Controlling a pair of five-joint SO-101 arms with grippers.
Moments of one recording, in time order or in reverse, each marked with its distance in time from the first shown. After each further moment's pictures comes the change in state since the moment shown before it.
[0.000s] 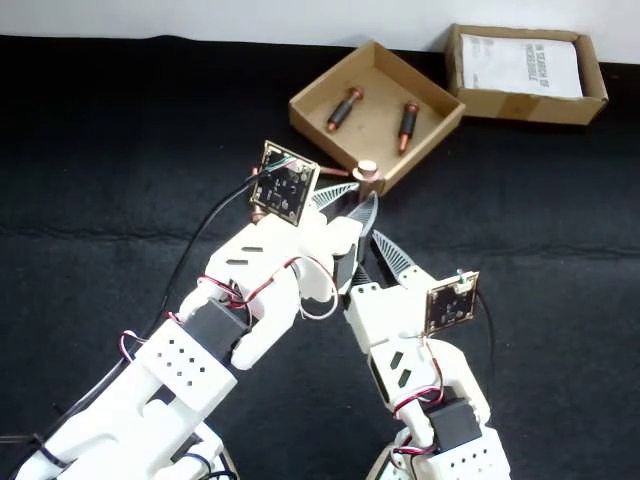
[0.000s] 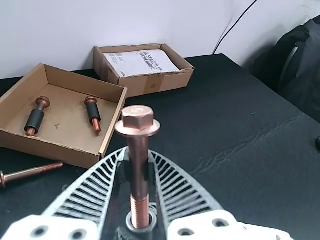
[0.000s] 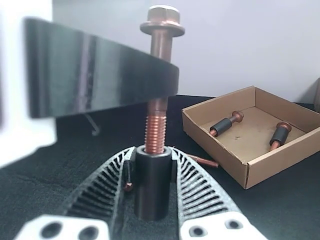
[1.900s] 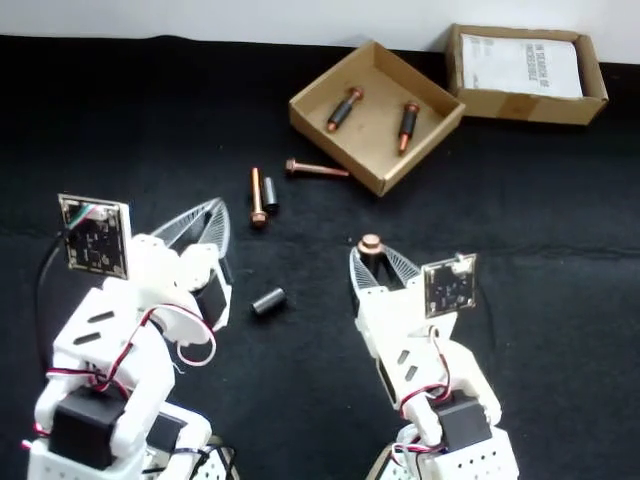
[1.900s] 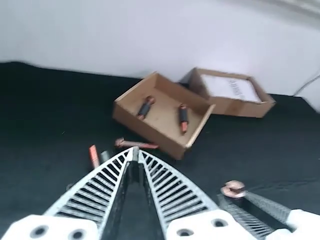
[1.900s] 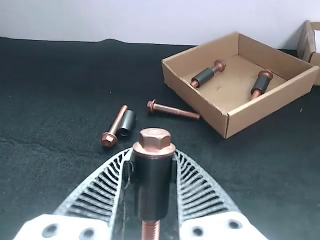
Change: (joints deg) left arm -22.9 -35.4 -0.4 38.1 1.4; right arm 2.7 5.5 -9.1 15.7 0.5
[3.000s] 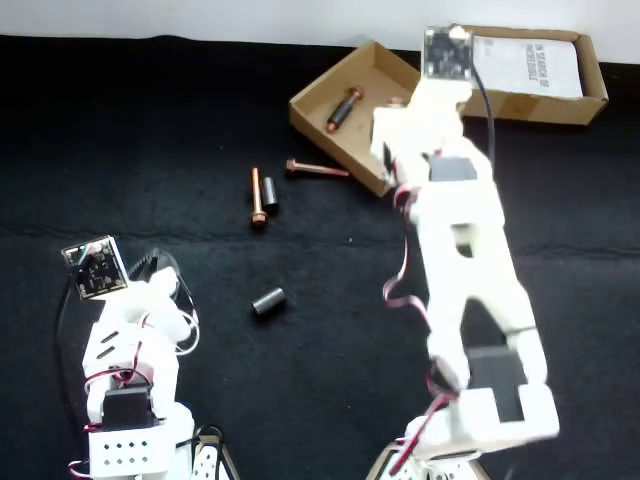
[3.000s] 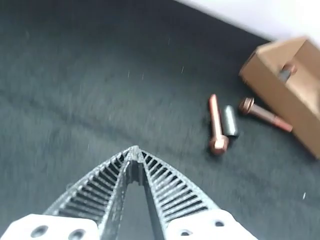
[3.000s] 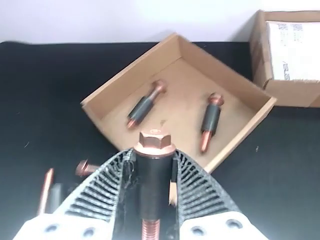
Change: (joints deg) left arm -22.2 -20.3 45.2 -13.1 0.0; right arm 12.2 102.2 -84.4 0.0 0.2
